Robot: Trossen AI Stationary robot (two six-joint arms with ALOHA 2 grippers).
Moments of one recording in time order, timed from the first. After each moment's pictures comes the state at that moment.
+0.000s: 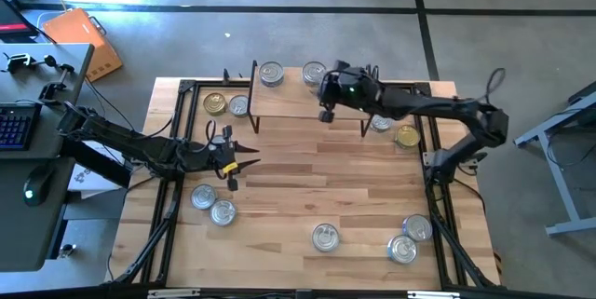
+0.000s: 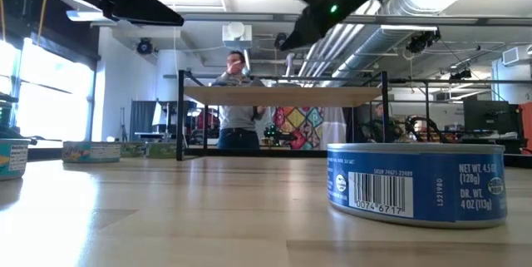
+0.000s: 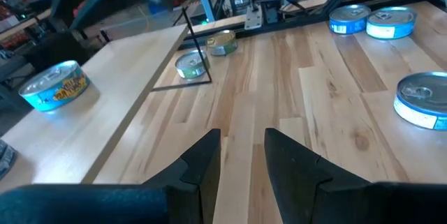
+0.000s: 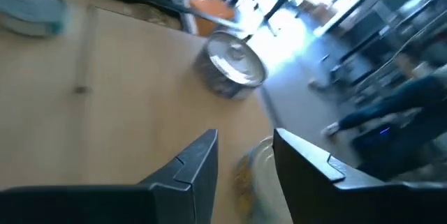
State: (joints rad) left arm -0.26 0.88 0.47 0.07 -0.49 0.14; right arm -0.34 1.51 1.18 -0.10 0.23 -0.47
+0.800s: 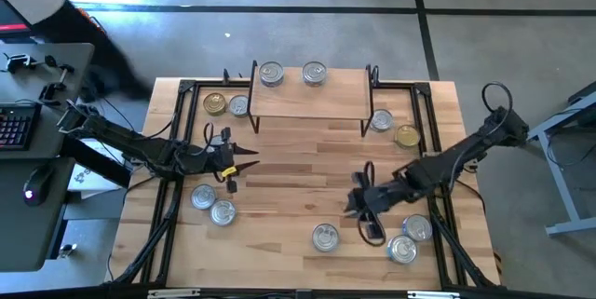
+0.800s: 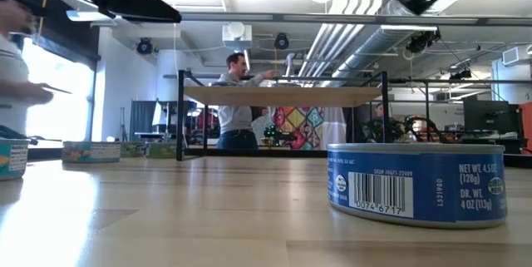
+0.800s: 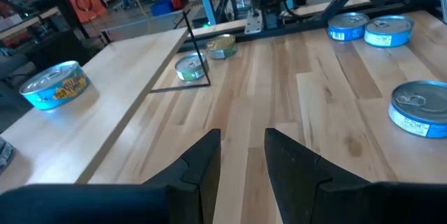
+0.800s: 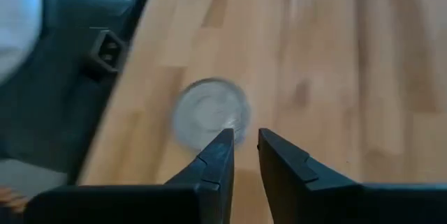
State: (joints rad) left arm -0.31 0.88 0.47 0.09 -0.53 0.11; right arm 0.50 1.34 0.99 -0.47 0.10 0.37
